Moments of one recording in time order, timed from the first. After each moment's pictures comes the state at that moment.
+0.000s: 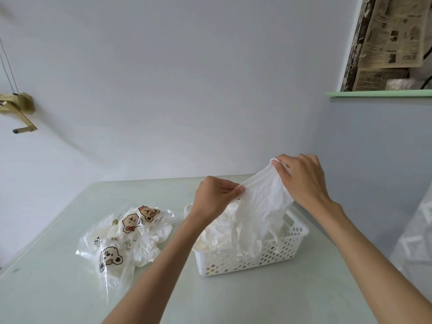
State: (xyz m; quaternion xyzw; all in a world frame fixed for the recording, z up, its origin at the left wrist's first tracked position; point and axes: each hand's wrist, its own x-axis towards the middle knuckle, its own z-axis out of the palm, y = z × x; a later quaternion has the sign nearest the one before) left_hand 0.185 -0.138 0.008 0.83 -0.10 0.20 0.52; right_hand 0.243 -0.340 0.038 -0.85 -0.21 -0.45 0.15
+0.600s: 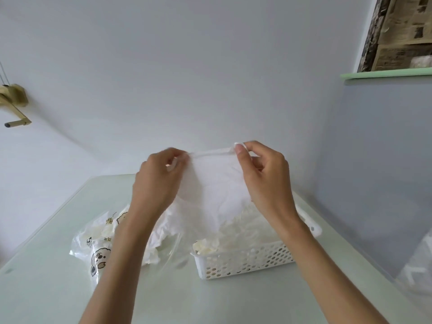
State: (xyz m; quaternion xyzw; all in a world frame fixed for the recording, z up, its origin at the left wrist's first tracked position) left_hand 0.159 -0.082 0.040 0.85 0.07 0.33 0.41; right_hand 0.192 -0.256 0.039 -0.75 -0.27 -0.31 0.53
